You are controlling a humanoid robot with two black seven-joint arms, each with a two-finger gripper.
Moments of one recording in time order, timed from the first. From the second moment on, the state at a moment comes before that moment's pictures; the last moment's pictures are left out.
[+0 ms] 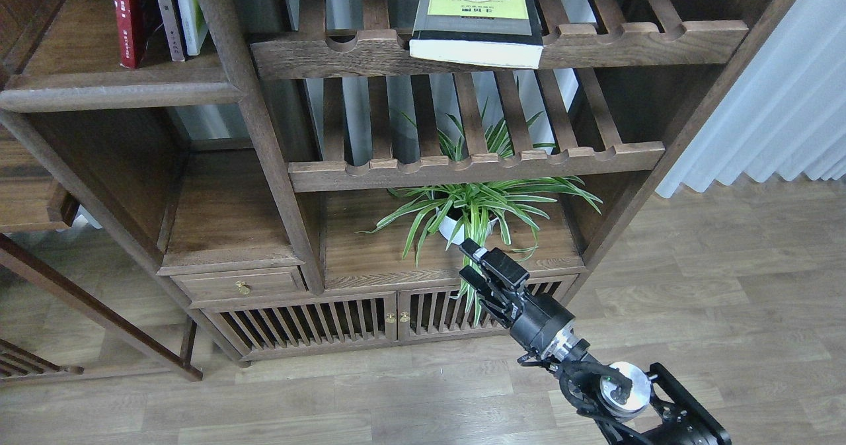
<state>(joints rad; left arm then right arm) -1.27 1.00 -0.71 -1.38 -0.66 -0.49 0.41 0.04 0.02 1.19 1.06 0.15 0.45 -0.40</state>
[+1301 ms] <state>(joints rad) -1.26 1.45 -0.43 -1.38 -0.64 -0.49 0.37 0.04 0.01 1.16 1.05 0.15 0.45 -0.40</state>
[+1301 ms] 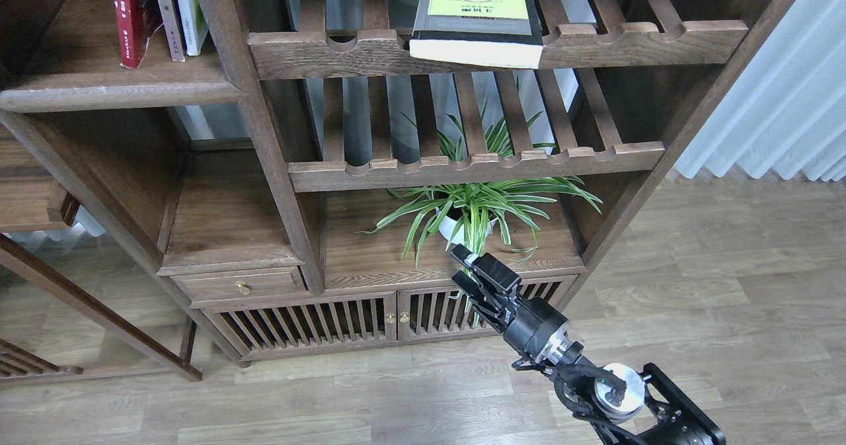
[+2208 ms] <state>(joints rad) -1.26 1.53 -0.29 -1.32 -0.54 -0.49 0.38 0.05 0.01 1.14 1.05 0.15 0.46 -0.40</state>
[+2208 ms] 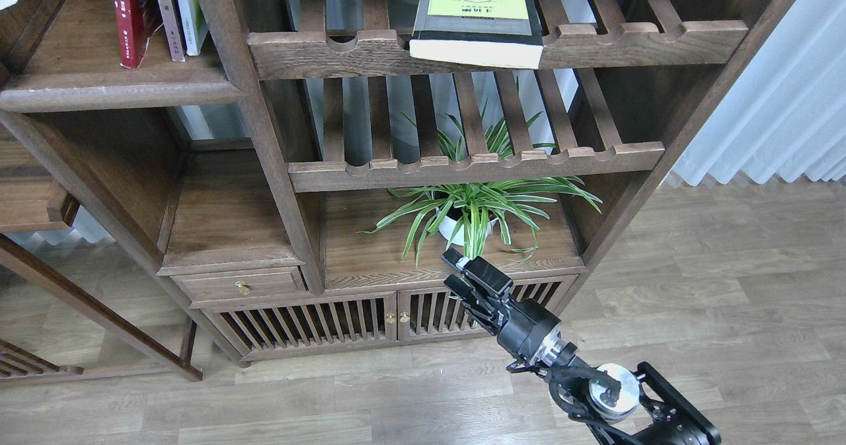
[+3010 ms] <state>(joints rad) -1.28 1.45 -0.32 -1.24 -0.50 -0.49 0.39 0.06 0.02 1.12 1.05 0.15 0.46 -0.40</state>
